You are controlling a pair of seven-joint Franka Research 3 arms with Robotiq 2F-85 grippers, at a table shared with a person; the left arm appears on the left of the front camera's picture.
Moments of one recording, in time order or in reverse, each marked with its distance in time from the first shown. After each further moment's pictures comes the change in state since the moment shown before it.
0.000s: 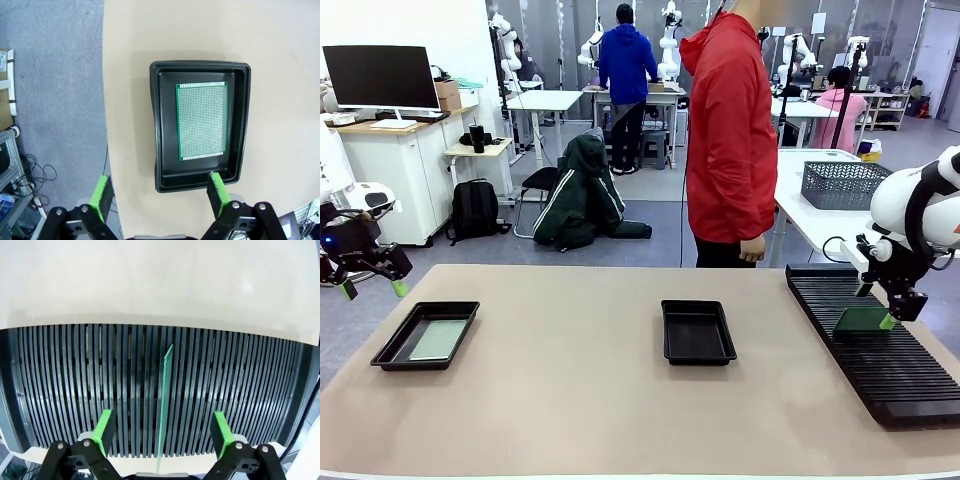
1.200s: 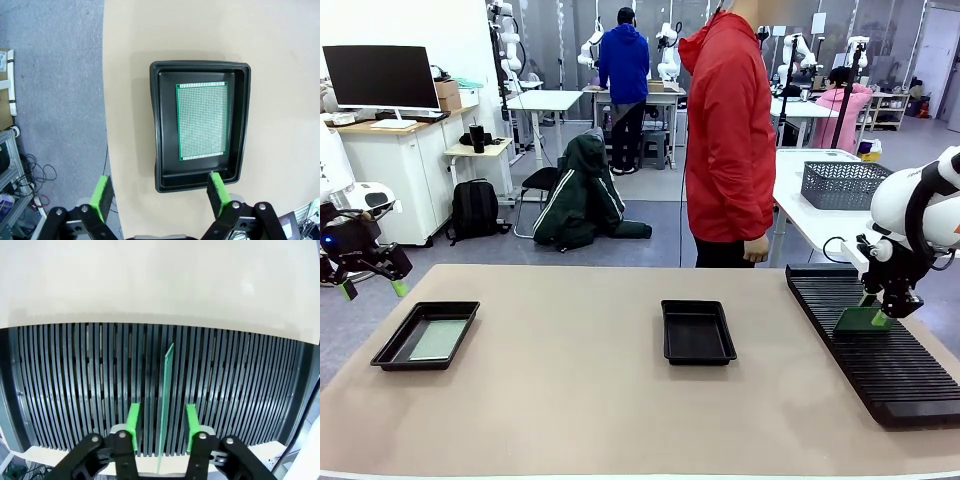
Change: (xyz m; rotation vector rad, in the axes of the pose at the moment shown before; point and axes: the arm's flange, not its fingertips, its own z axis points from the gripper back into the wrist) left arm 0.000 0.000 0.000 0.000 0.000 0.000; right arm -0.001 0.000 0.000 0.002 0.004 -0.002
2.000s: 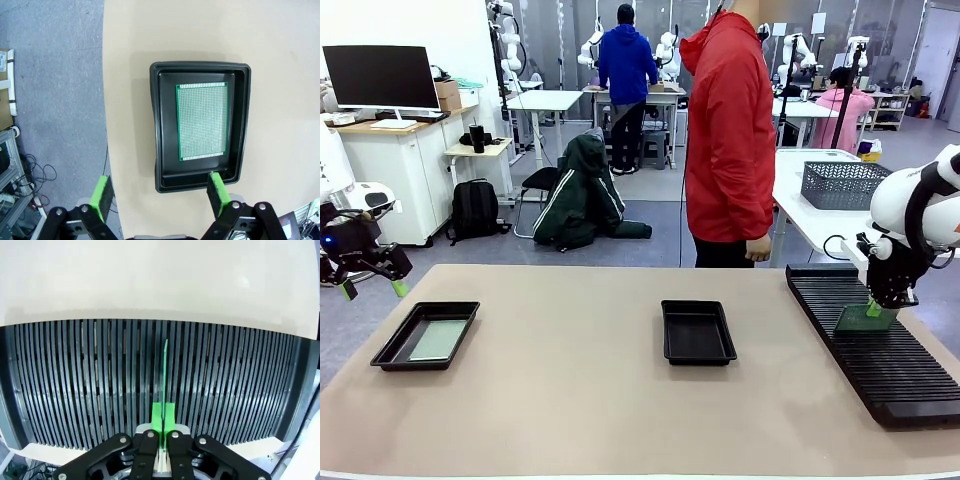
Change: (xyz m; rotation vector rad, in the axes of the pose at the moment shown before) left arm 0.000 0.000 0.000 0.000 0.000 0.000; right arm -0.001 -0.004 0.003 -0.009 0.016 -0.006
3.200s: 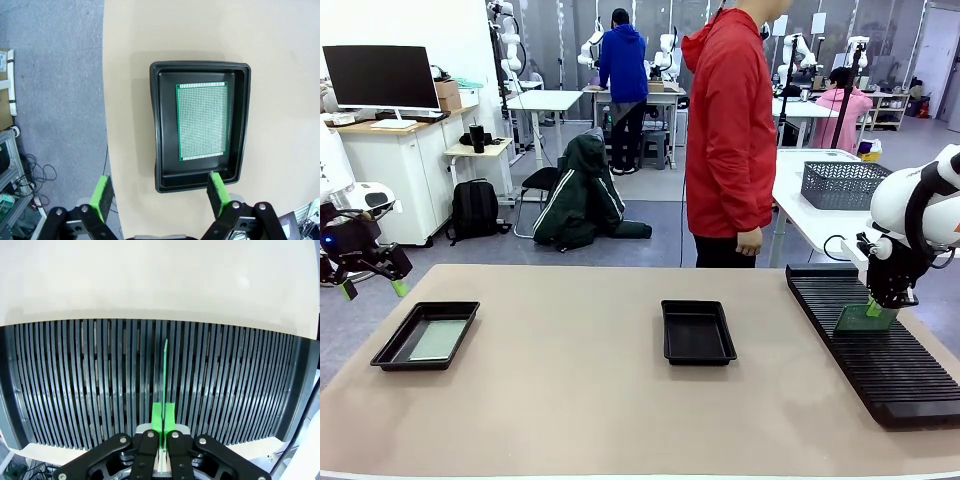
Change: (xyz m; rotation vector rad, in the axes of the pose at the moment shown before) left arm 0.000 0.000 0.000 0.000 0.000 0.000; right arm 0.000 0.000 0.000 0.000 0.000 0.000
